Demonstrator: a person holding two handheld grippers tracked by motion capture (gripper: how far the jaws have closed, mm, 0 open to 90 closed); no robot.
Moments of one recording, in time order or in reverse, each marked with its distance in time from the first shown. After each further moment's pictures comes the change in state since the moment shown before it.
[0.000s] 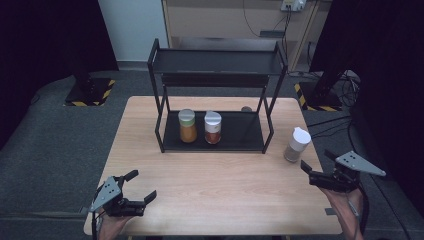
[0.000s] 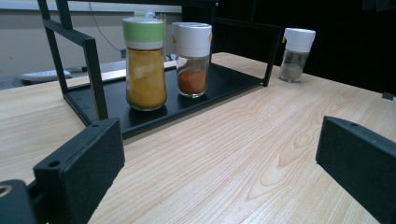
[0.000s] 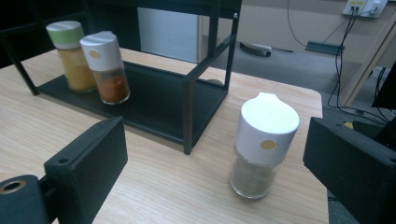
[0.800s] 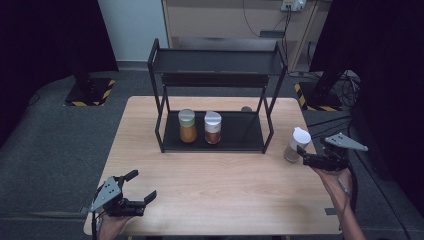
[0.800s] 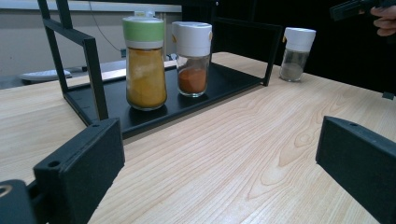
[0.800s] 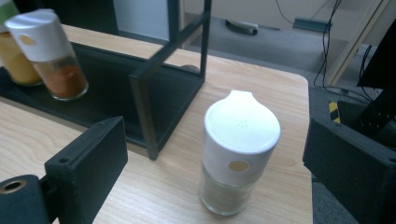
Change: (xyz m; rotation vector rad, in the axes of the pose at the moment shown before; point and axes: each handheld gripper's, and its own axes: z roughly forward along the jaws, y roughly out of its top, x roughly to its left) left arm 0.000 0.000 0.000 0.002 0.001 0.000; right arm -0.021 0.020 0.057 0.098 -0.063 0.010
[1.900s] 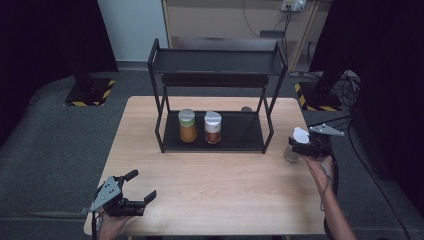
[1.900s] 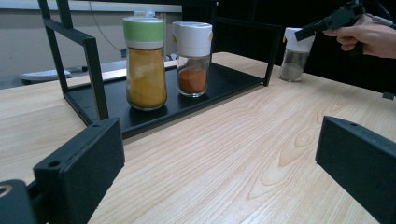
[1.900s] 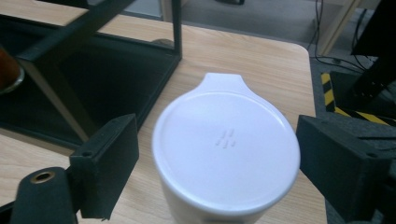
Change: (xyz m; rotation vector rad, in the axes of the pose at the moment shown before) left arm 0.000 0.000 0.000 0.001 0.000 -0.001; right arm -0.005 0.005 0.072 0.107 -0.065 0.046
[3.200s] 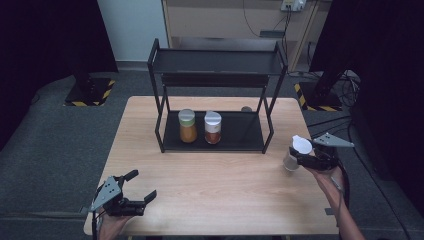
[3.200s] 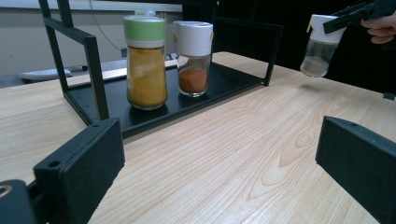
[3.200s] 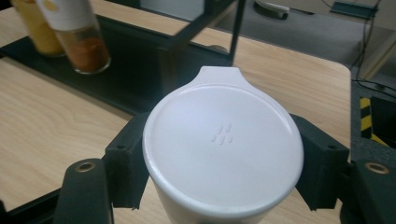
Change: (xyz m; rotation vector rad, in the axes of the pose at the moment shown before) left arm 0.000 0.000 0.000 0.000 0.000 -0.002; right arm -0.002 -0.006 -0.056 -0.040 0.181 -0.117
